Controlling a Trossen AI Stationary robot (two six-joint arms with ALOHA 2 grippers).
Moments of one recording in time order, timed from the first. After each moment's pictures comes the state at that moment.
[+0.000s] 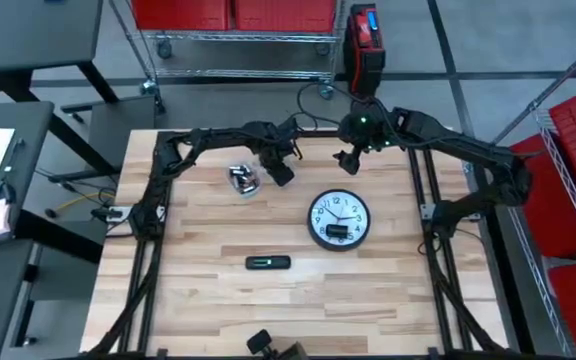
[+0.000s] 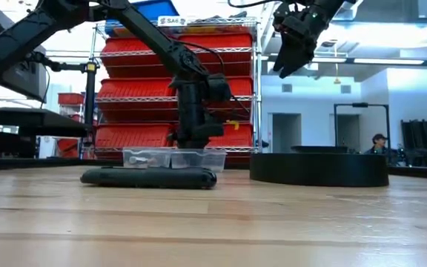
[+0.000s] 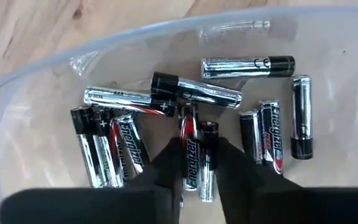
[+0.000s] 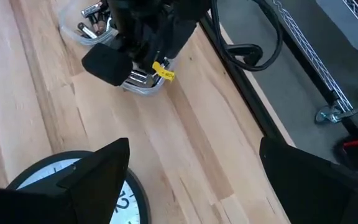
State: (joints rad) left arm 0.52 2.20 1.67 -0.75 -0.04 -0.08; right arm -0.49 1.38 1.34 -0.80 0.05 -0.11
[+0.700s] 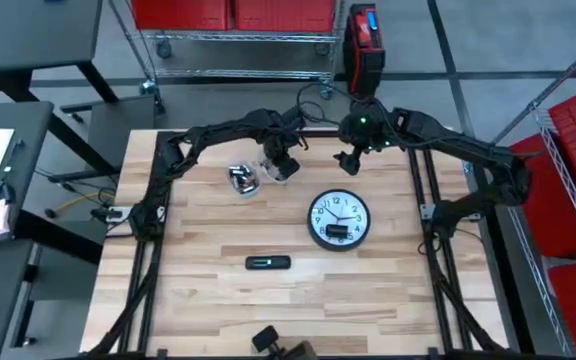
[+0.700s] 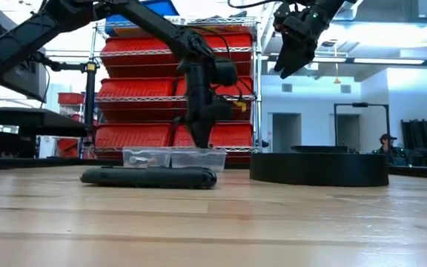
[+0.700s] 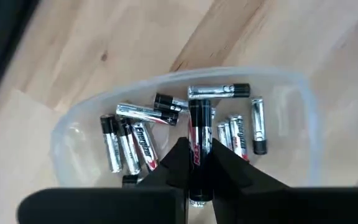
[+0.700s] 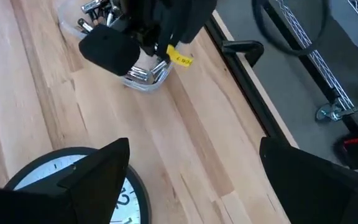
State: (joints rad) left arm 0.52 2.21 1.93 -0.97 -0.04 -0.08; right arm -0.49 1.38 1.34 -0.81 0.05 -0.12
